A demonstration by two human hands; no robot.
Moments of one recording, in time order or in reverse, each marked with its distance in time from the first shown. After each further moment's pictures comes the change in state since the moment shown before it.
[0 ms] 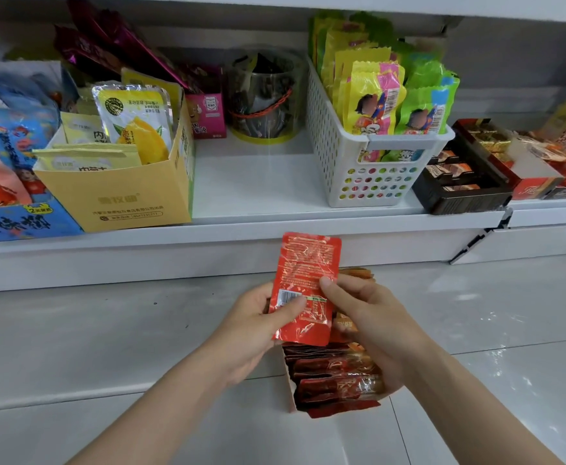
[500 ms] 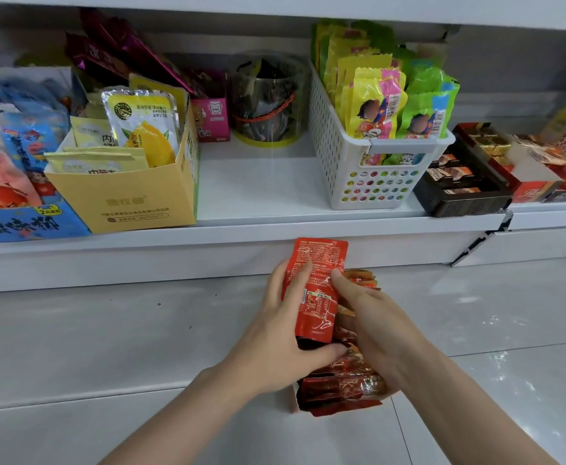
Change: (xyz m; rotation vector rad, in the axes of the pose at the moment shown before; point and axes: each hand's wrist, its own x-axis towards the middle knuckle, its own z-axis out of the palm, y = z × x) left_hand -0.007 -0.012 0.007 0.886 -0.005 0.365; right_hand 0.004 0.000 0.007 0.178 0.104 0.136
